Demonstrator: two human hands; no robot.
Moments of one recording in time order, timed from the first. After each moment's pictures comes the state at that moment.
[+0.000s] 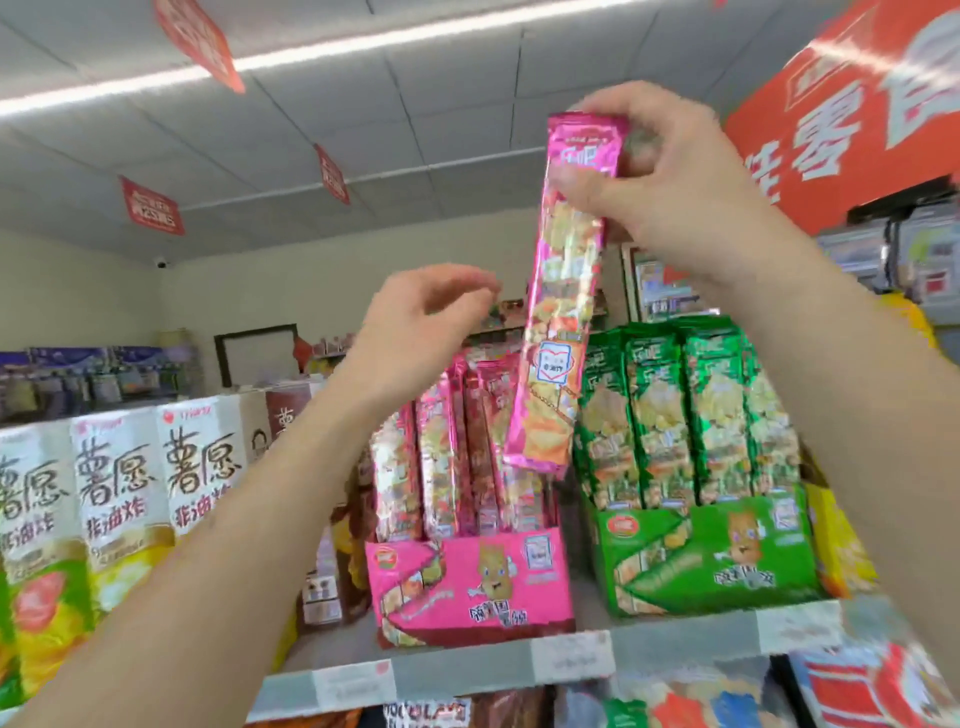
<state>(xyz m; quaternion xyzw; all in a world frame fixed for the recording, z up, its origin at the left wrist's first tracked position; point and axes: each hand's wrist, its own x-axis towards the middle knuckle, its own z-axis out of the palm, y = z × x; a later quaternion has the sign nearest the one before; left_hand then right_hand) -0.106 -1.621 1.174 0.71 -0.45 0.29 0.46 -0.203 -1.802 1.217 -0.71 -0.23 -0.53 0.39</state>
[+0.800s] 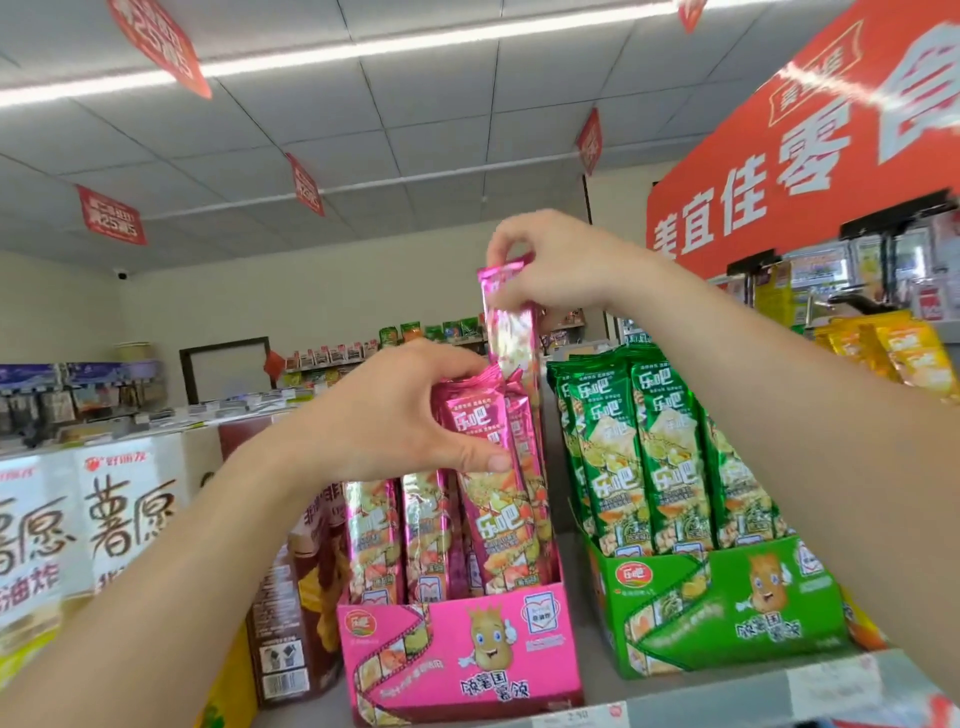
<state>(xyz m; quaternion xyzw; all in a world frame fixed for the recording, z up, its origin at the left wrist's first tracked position) -0.080 -1.602 1.170 0.80 -0.53 0.23 0.18 -0.113 -1.804 1.236 -0.90 -0.10 -0.34 0.27</state>
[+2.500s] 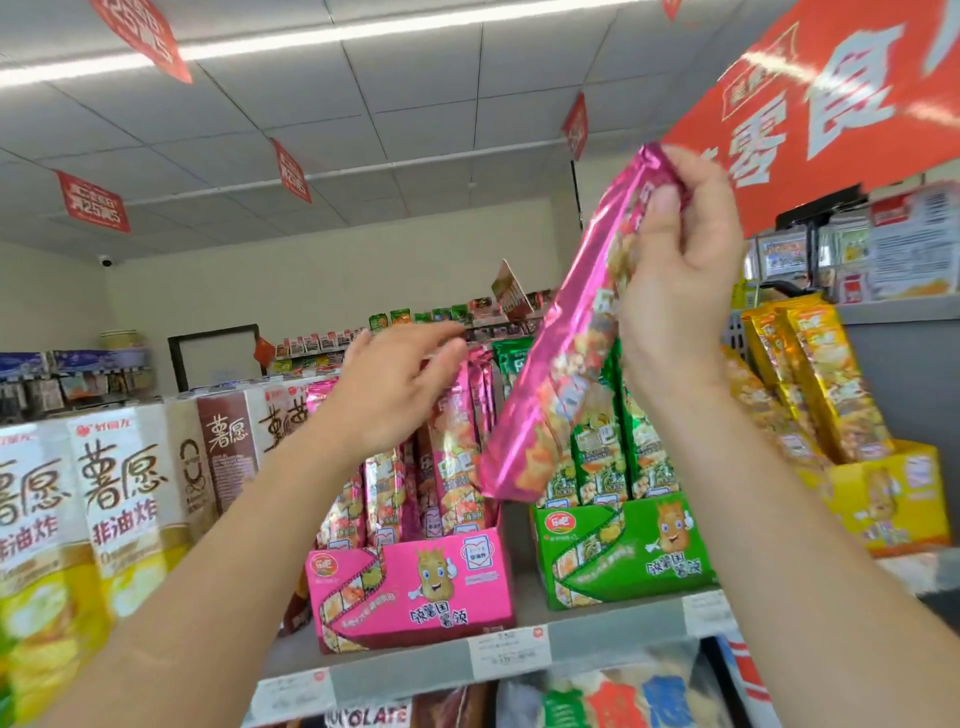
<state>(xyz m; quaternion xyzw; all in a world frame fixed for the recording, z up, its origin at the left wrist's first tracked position) -0.078 -1.642 1.150 0.81 -0.43 0.36 0.18 -0.190 -1.815 1.165 -0.46 -0.15 -0.74 0.46</state>
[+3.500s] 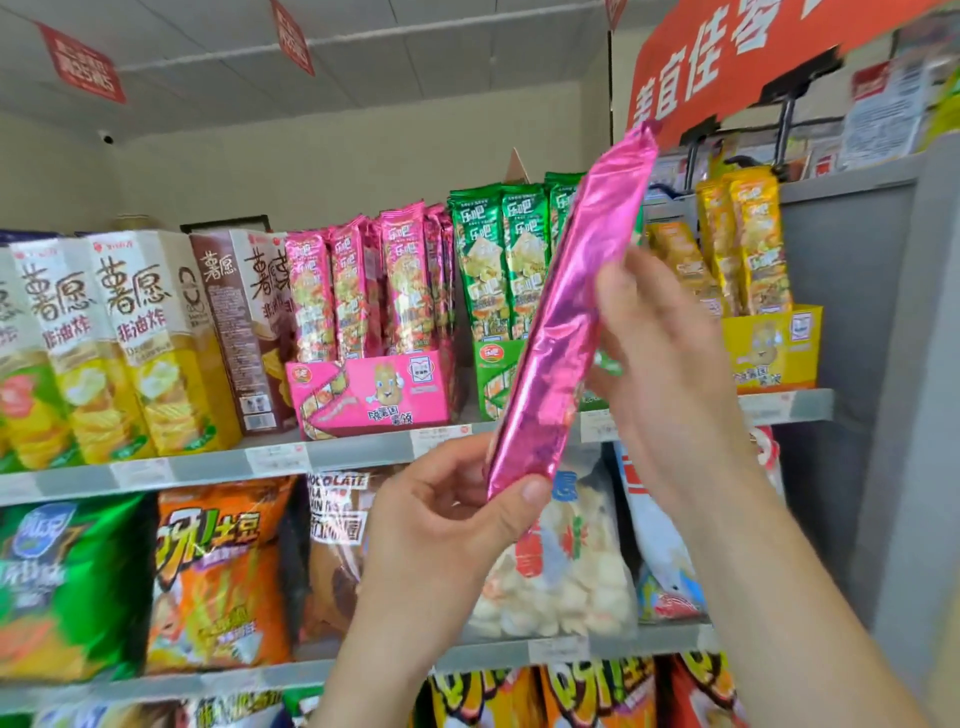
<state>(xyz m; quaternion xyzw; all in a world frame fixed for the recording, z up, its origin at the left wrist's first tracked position) -0.284 -1.655 0.956 0.62 -0.34 0.06 0.71 -0.304 -1.813 1.020 -0.56 -0.17 -0.39 0.71</state>
